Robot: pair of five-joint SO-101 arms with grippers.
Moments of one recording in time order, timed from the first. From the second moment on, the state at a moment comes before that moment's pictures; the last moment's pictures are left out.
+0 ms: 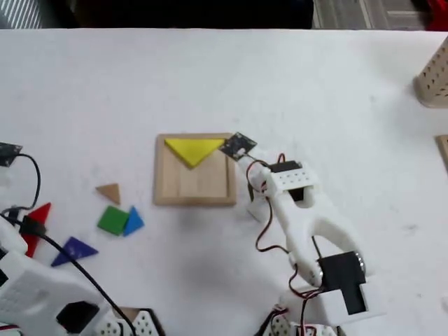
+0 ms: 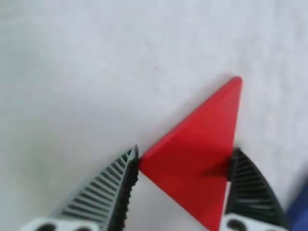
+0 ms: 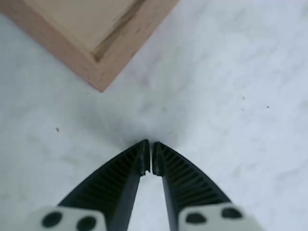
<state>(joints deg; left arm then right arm) -58.0 16.5 23.0 57.5 -59.7 -16.5 -3.2 43.8 52.7 34.2</state>
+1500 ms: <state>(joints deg) -56.7 18.4 19.9 80.0 -63.4 -16.5 -3.2 43.8 52.7 34.2</state>
